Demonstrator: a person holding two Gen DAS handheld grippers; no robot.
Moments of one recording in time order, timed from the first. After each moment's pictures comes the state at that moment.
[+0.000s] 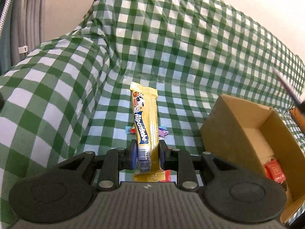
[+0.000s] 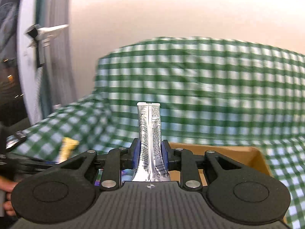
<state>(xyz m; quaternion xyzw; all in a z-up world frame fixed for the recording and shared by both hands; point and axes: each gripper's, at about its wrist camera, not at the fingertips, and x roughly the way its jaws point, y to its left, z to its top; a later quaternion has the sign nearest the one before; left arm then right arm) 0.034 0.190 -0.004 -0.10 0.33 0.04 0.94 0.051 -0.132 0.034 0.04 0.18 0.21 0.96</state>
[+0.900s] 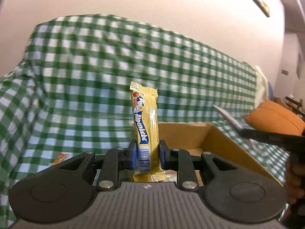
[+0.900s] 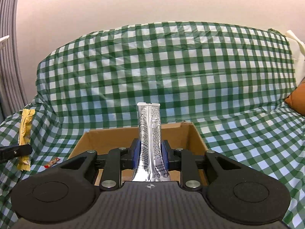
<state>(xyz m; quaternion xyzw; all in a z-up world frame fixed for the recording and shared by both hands) 0.038 0.059 0.015 -0.07 0.20 -0.10 0.97 0.057 -0.215 -0.009 0.07 0.20 0.09 0.97</state>
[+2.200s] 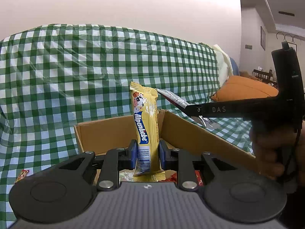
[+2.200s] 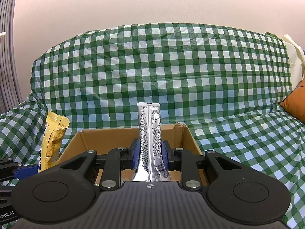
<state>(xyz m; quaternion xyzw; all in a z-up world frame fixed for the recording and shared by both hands) 0.037 -0.015 -0.002 0.01 0.18 -0.21 0.96 0.058 -0.210 -0.011 0.06 0.20 0.07 0.98</state>
